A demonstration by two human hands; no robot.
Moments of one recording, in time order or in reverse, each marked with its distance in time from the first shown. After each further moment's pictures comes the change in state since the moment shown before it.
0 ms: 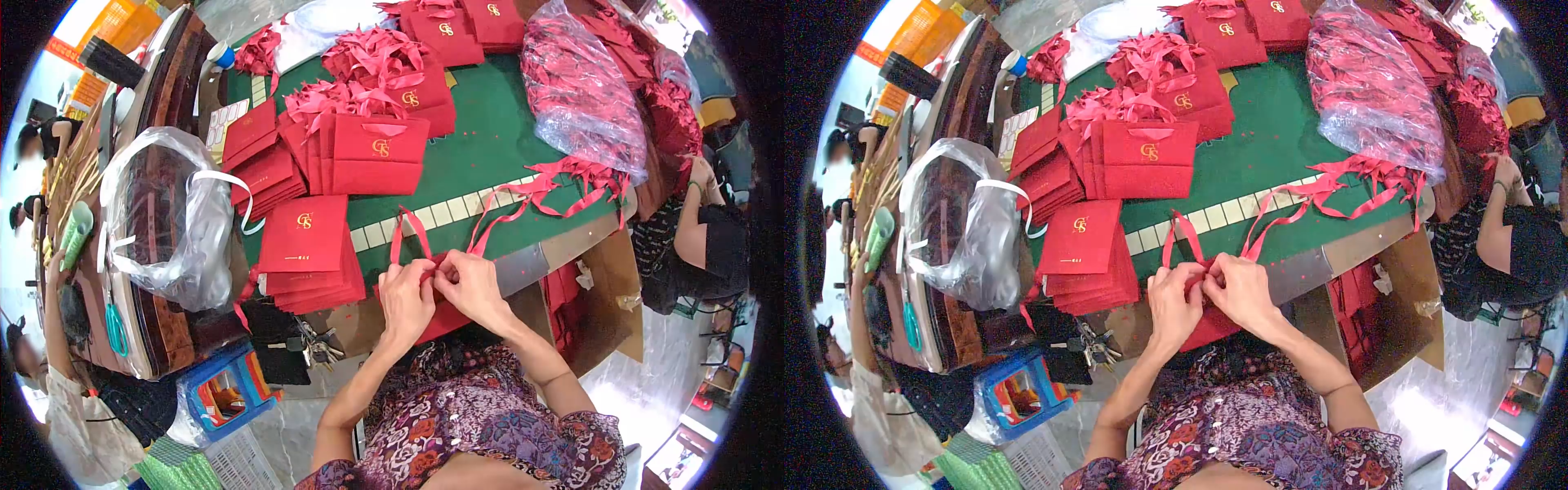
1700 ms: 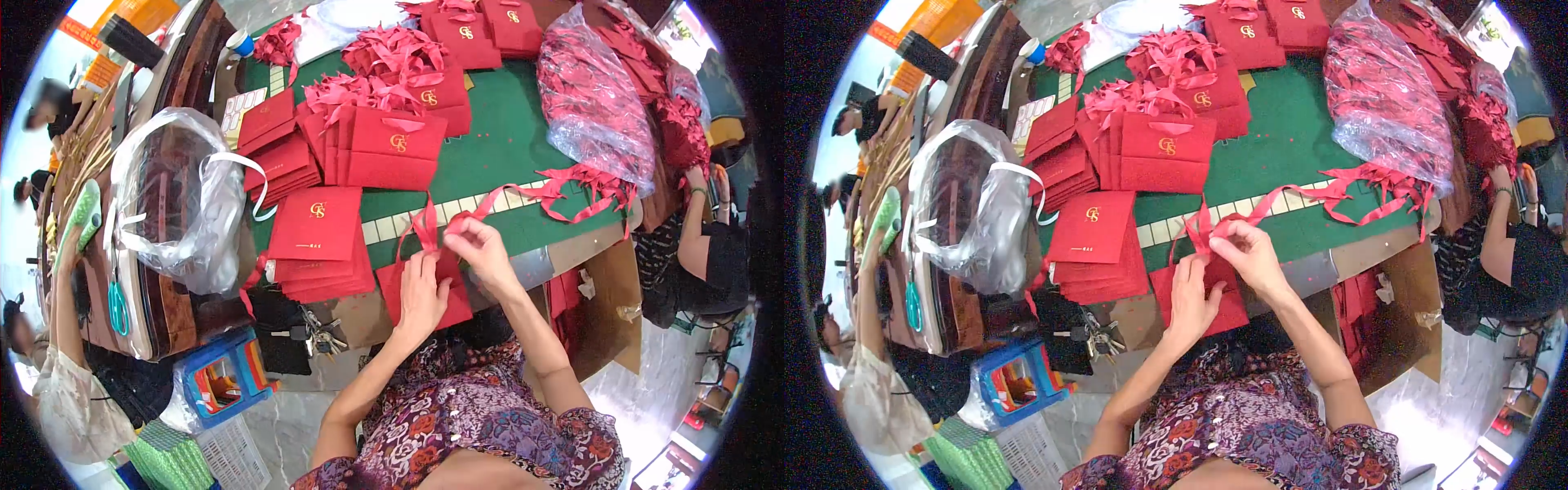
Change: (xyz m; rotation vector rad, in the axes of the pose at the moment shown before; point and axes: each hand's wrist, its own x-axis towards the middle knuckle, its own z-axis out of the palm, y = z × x) left_hand -0.012 -0.012 0.030 -0.054 0.034 0.007; right_hand 0.036 0.015 -0.001 0.877 -0.086 0.157
